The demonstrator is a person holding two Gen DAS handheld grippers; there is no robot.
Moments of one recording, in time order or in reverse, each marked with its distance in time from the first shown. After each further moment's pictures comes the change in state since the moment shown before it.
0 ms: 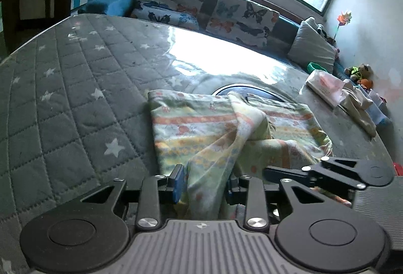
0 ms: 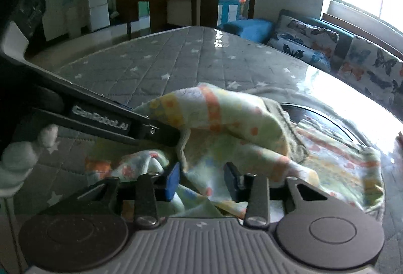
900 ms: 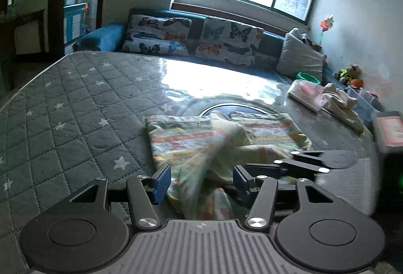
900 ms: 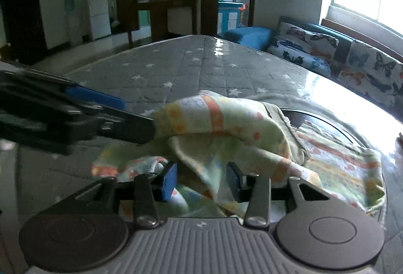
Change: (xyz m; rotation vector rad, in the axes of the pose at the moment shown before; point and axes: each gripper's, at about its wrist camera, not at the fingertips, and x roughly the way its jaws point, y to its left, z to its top) left arm -0.057 -0.019 -0.011 0.117 -0.126 -0.020; right arm -0.001 0.004 -0.001 0.039 -0.043 0.000
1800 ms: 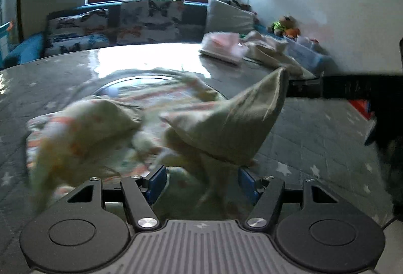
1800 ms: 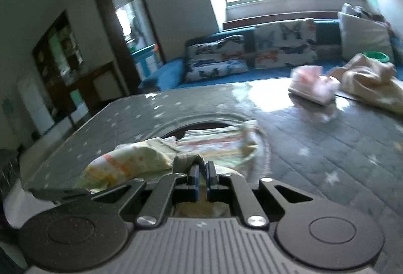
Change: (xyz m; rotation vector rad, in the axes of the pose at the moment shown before) left arm 0.064 -0.121 -0.031 0.290 0.111 -0.230; right arm -0.144 -0.123 -0.062 0.509 -0.212 -0.190
